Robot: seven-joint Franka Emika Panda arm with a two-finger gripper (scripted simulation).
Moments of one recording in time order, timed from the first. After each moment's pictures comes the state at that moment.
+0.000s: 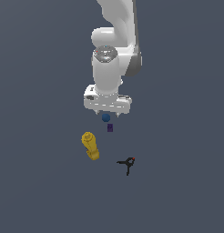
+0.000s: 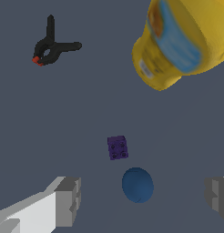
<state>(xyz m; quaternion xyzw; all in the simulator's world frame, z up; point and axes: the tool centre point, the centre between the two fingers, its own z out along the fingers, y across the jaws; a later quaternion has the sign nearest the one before) -0.063 -0.022 0.169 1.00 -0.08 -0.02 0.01</state>
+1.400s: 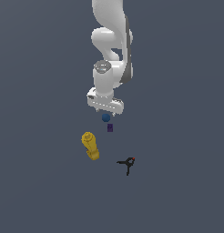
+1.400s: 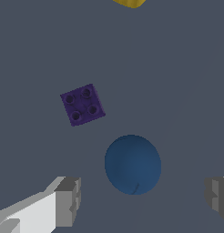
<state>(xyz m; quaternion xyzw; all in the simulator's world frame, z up) -0.147 -0.037 0.080 0.98 -0.18 0.00 0.00</state>
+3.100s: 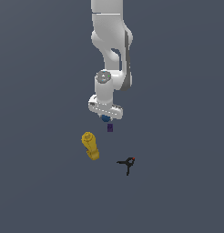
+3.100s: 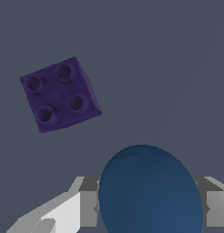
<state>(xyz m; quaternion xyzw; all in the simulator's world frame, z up) -0.148 -0.037 0.033 0.98 -0.18 0.00 0.00</state>
